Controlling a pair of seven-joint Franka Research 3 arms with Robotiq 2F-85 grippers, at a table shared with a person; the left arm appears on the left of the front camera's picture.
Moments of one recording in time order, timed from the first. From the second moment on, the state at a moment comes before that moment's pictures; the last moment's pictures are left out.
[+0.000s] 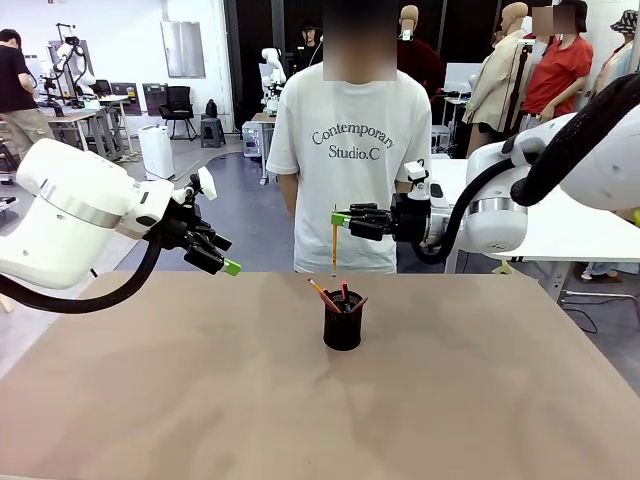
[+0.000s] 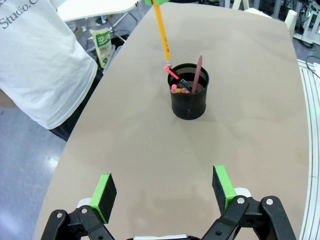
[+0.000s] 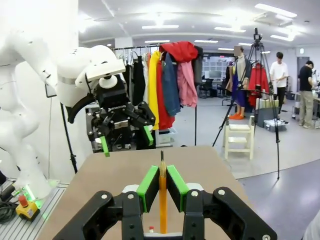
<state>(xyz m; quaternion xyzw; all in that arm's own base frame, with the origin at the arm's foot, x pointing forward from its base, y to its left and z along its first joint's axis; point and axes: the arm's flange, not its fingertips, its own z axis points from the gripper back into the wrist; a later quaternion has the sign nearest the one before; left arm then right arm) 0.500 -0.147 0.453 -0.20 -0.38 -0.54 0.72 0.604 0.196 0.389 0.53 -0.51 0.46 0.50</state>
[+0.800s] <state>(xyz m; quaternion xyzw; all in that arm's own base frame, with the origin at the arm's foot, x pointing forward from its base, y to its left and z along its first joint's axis) 0.500 -0.147 0.453 -0.20 -0.38 -0.54 0.72 0.582 0.187 0.346 0.55 -0.42 0.47 0.55</state>
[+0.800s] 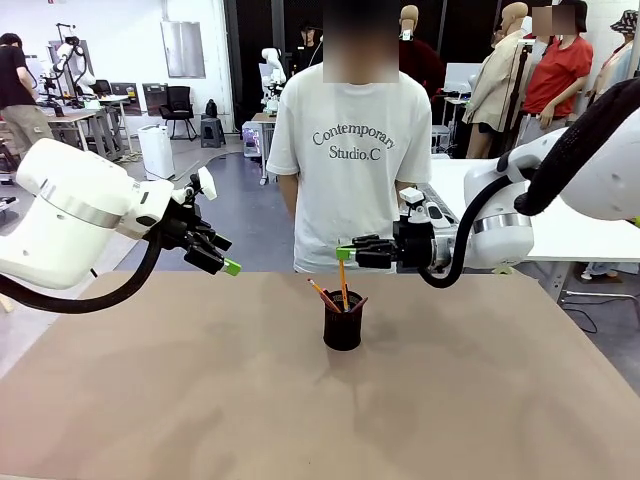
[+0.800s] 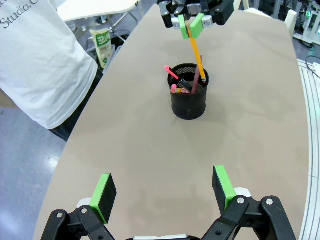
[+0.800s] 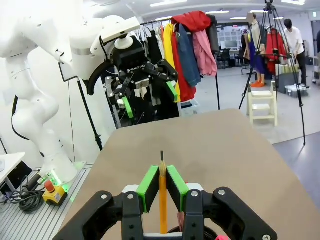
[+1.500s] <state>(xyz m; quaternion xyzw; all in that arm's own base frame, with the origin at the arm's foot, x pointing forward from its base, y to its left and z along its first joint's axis) 0.500 -0.147 0.453 -0.20 -0.38 -0.54 0.72 0.582 0.187 0.334 0.56 -0.41 0.46 0.55</state>
